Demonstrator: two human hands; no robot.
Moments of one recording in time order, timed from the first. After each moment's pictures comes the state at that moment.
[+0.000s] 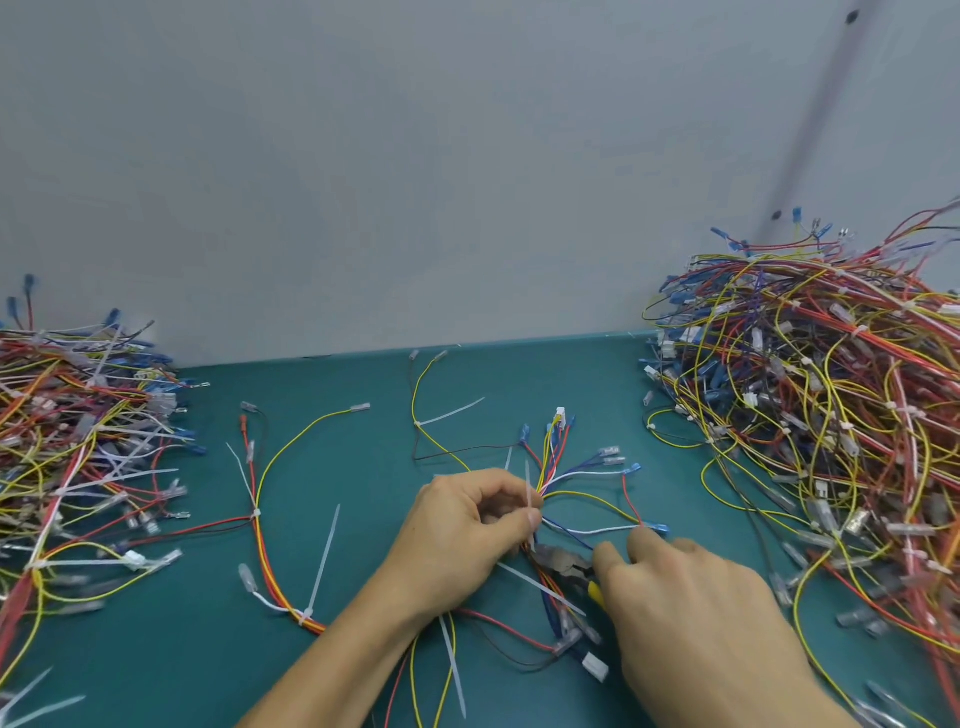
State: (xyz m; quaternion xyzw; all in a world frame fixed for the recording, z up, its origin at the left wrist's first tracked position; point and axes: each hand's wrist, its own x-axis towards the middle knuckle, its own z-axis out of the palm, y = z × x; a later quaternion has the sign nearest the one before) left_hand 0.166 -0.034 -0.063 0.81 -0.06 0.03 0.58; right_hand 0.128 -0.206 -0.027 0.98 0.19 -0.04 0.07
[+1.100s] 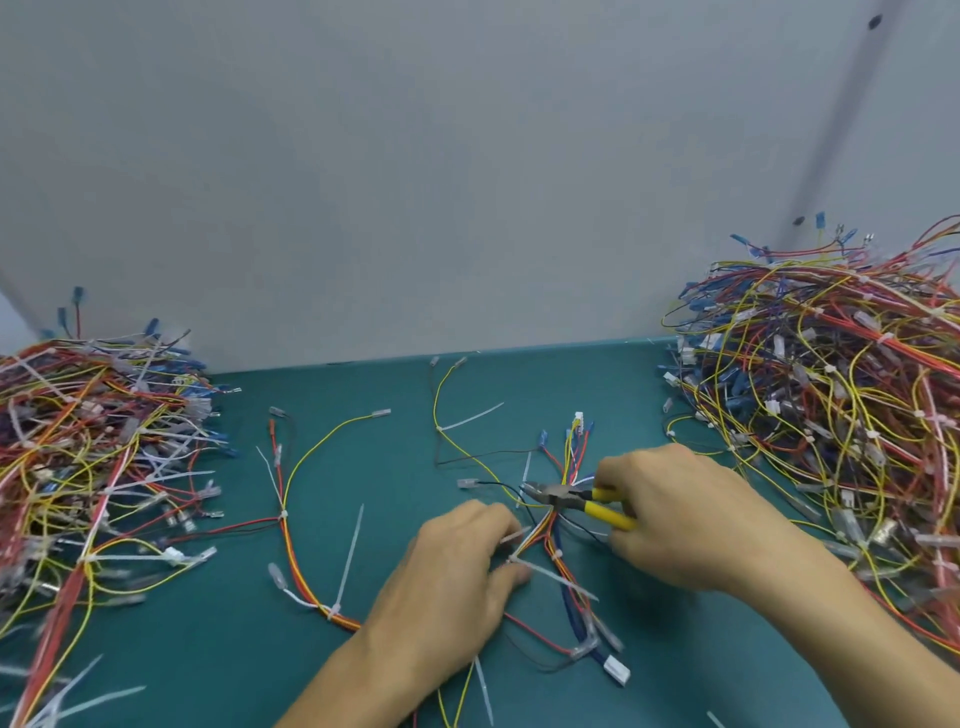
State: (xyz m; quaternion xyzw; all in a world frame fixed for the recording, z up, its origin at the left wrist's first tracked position) left_hand 0.134 -0.018 -0.065 0.95 -0.12 0.13 0.27; right_hand 0.196 -0.213 -0.011 0.97 0.23 0.04 -0.04
